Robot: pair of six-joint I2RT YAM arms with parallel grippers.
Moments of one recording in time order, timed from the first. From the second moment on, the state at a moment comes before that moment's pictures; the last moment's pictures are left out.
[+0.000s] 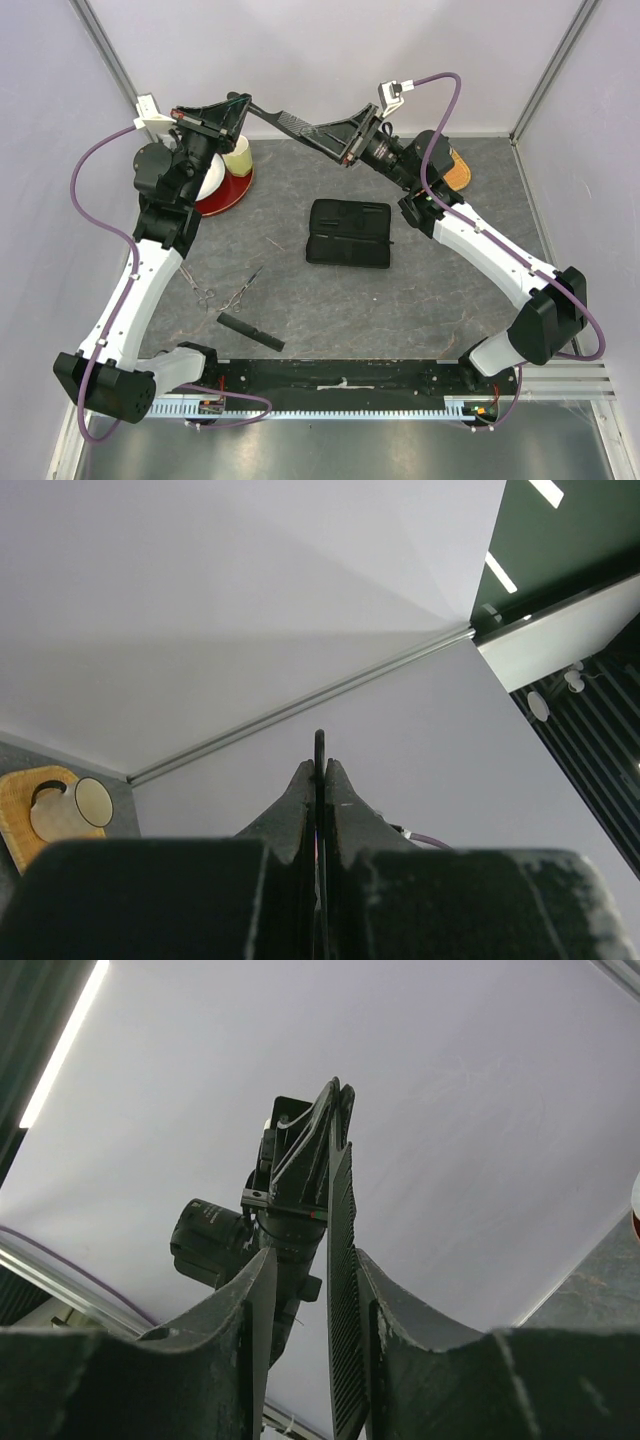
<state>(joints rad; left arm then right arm) -0.26 1.15 1.23 0.27 0.08 -1.30 0.61 1.51 1.37 0.56 -0.43 1.22</state>
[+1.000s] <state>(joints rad) -0.25 1.09 1.11 -0.03 0.20 -1.04 0.41 1.45 1.28 0.08 -0.57 0.95</state>
